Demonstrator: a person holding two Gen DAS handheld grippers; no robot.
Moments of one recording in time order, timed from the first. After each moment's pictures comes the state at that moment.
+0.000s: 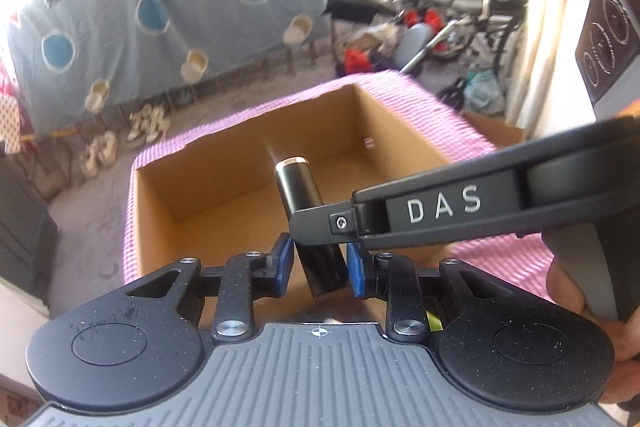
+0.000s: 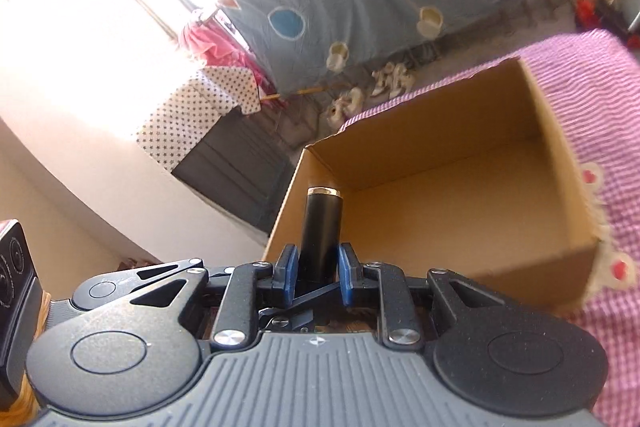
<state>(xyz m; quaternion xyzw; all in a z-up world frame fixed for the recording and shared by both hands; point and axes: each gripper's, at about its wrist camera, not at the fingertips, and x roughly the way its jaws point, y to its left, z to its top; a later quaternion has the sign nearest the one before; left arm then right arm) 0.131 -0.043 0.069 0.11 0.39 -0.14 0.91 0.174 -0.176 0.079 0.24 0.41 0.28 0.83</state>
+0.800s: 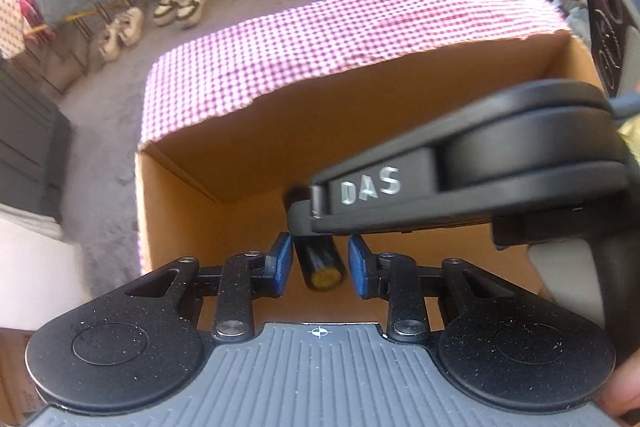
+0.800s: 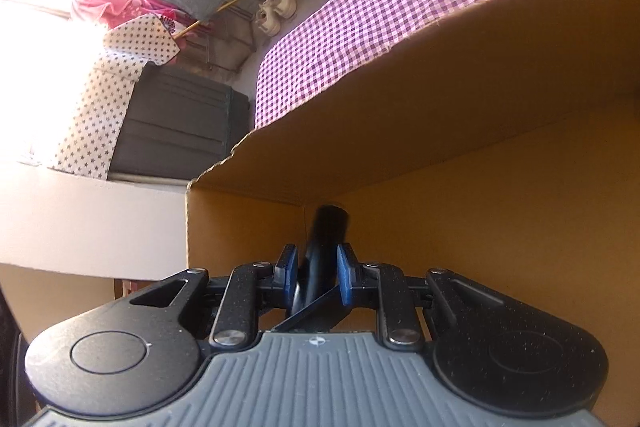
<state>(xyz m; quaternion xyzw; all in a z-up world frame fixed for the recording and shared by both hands) 0.292 0.009 0.006 0.10 0.56 -0.04 0.83 0.380 -0.095 -0.032 0.31 0.60 0.22 0.71</state>
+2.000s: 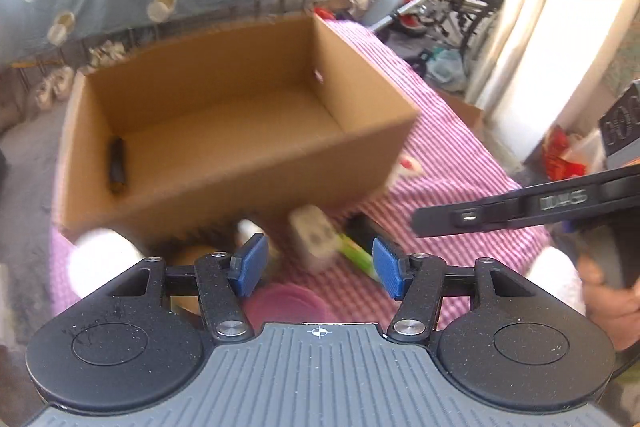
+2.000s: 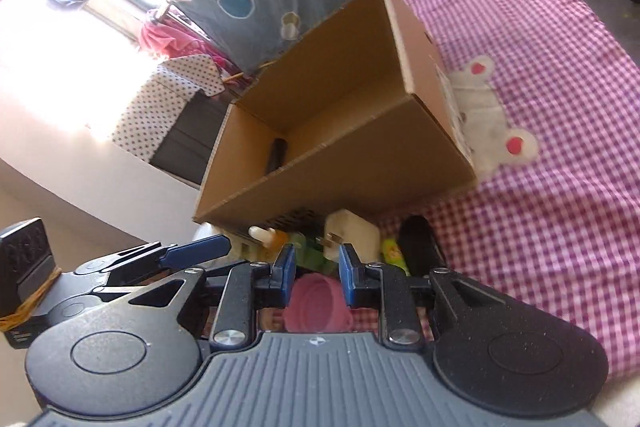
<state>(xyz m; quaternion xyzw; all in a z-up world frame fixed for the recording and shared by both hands) 0.081 -0.055 0.021 0.02 0.44 -0.19 0.88 0.120 -0.269 0.012 0.29 0.47 0.24 0.80</state>
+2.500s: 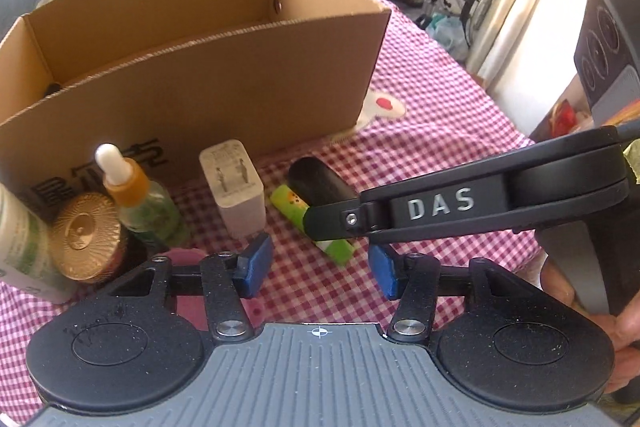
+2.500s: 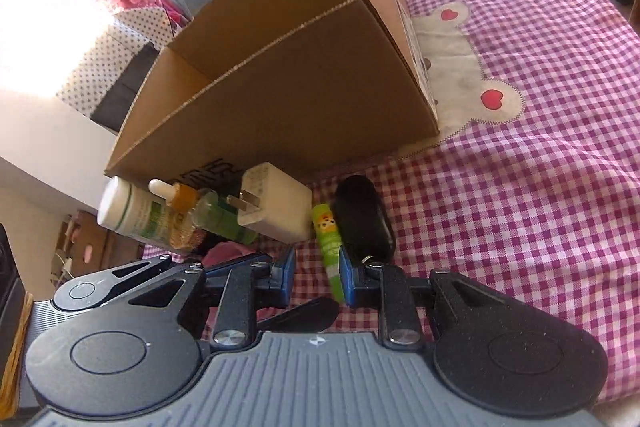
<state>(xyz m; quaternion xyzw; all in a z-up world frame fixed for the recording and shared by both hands) 0.087 -0.109 -0.052 0.04 0.47 -0.18 0.86 0.126 -0.249 -0.040 0.21 0.53 0.21 0.80</state>
